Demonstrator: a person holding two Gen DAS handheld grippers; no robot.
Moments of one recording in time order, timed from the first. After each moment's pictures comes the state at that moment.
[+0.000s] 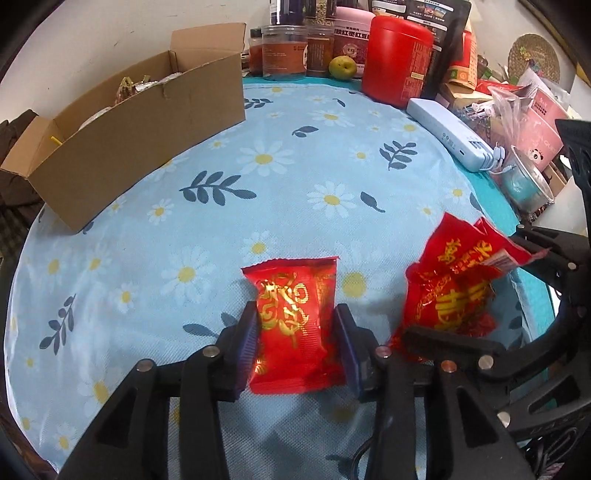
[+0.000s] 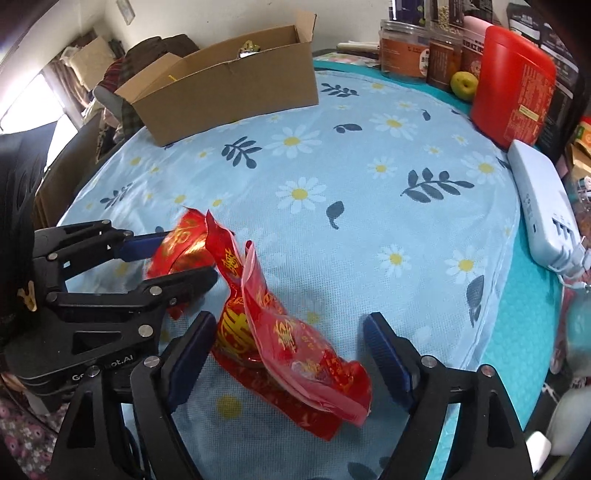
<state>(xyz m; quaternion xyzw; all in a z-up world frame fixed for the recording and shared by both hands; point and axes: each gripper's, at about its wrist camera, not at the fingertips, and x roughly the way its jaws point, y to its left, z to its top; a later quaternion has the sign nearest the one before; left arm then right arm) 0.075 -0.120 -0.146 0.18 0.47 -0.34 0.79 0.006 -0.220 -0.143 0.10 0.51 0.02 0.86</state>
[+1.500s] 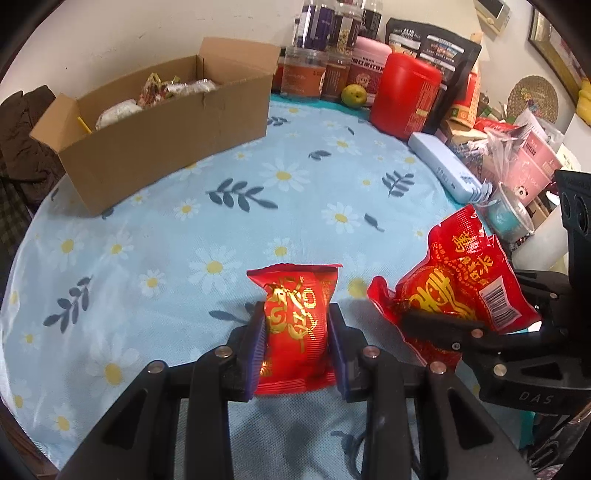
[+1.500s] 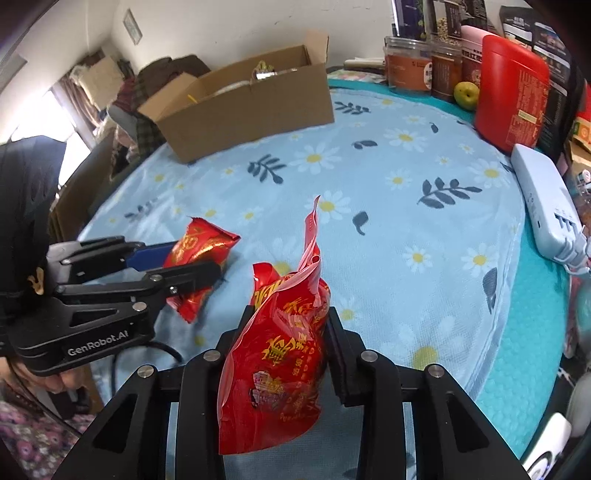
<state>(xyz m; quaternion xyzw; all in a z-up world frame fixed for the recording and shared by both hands) 0.075 -0.088 -0.123 0.11 0.46 -0.35 0.80 -0.006 -0.211 -0.128 0.13 0.46 0.04 0.87</state>
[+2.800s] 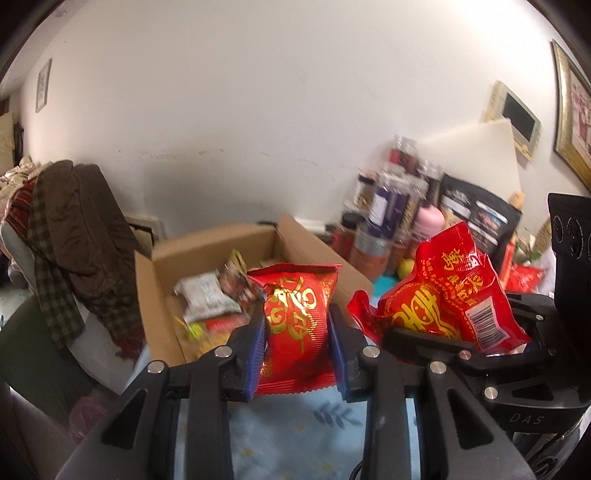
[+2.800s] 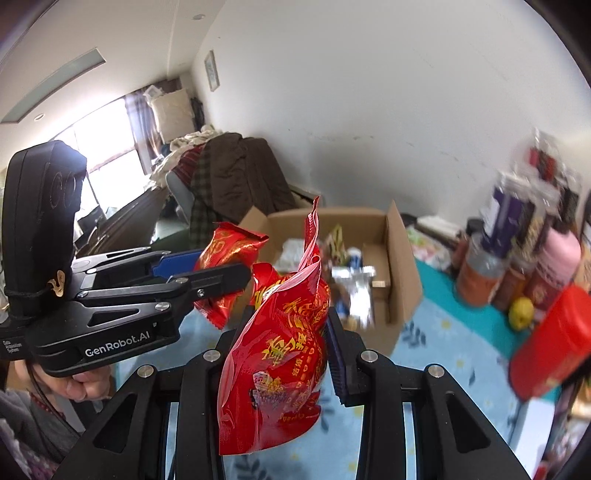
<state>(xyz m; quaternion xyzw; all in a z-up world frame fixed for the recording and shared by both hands) 0.215 -0.052 0.033 0.03 0.30 -0.31 0.90 0.142 -0.185 0.029 0.03 0.31 0.12 0.94</state>
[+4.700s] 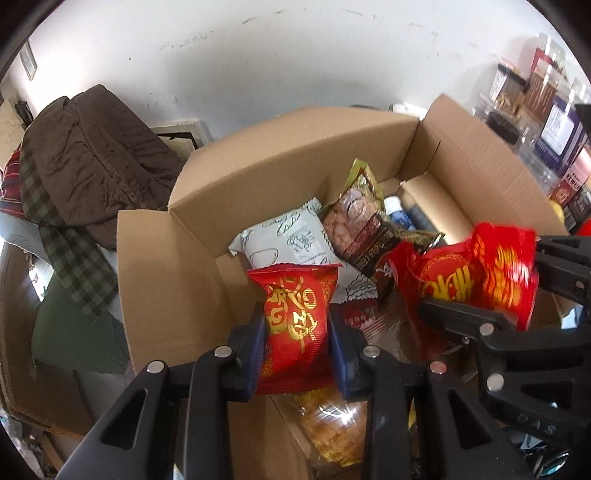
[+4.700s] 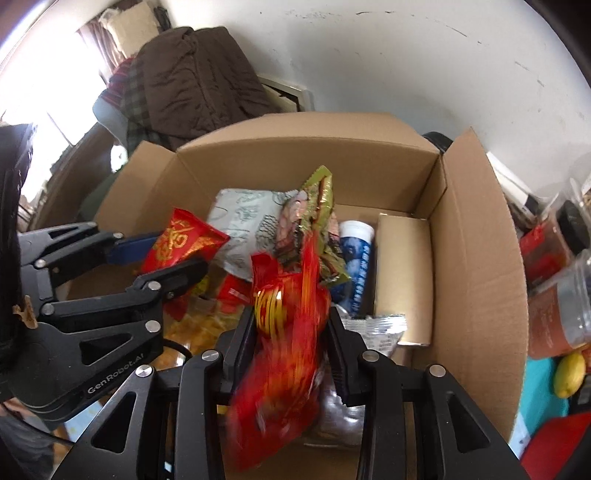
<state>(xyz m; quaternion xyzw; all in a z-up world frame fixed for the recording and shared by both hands) 0.404 -0.084 -0.082 0.16 0.51 -0.17 0.83 0.360 -0.187 -0.075 0.02 0.53 0.11 0.84</state>
